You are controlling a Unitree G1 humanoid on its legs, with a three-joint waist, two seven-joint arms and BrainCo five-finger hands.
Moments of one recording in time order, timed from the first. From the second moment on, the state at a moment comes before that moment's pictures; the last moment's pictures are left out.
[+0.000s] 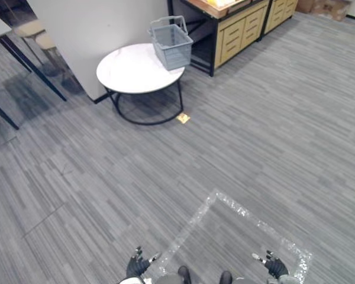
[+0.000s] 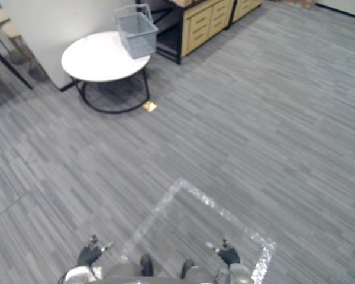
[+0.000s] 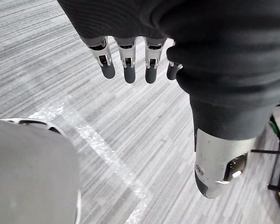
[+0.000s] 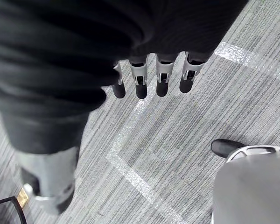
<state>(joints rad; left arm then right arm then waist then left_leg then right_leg) 0.18 0.10 0.04 0.82 -0.15 -0.19 0.14 0.06 -0.13 -0.13 1.04 0.00 -0.14 0.00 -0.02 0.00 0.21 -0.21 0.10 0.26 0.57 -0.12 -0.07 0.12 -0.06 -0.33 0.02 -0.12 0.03</state>
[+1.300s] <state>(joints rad) 0.23 0.07 0.03 0.62 -0.15 -0.19 0.15 0.08 -0.16 -0.11 0.97 -0.12 -0.14 0.00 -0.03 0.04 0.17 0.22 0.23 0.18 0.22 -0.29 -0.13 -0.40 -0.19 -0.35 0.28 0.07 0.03</state>
